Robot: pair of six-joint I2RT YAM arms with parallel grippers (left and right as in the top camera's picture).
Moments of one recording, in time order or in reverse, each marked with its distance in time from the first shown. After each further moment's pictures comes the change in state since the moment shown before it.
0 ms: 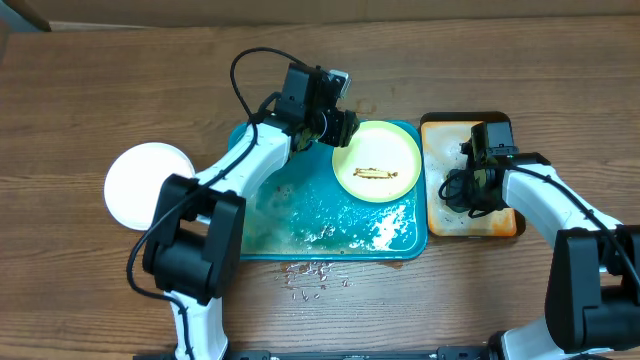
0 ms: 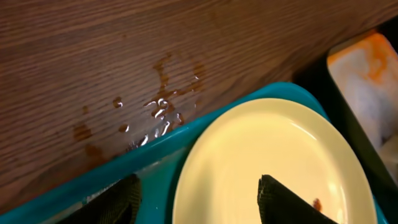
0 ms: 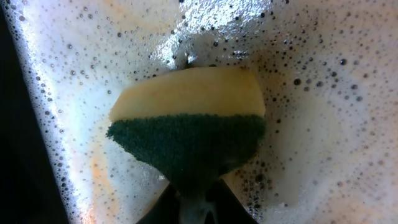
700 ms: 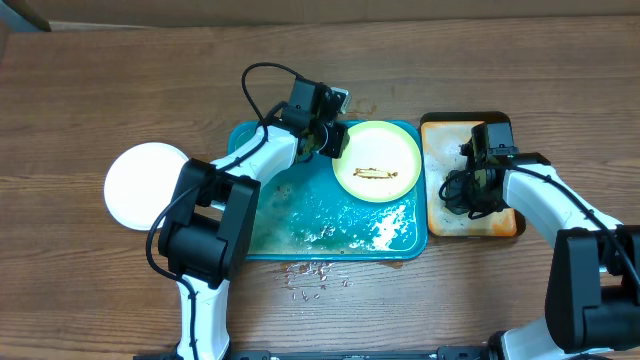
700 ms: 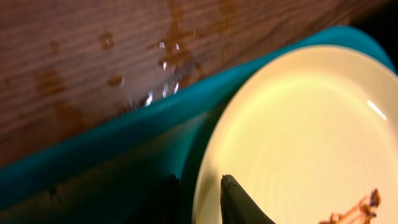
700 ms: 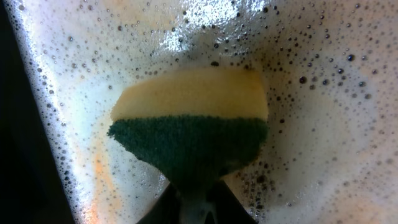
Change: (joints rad) left arm -0.006 0.095 0.000 -0.043 -0.012 0.005; right arm 0.000 0.000 0.000 -0.012 -0.021 0.000
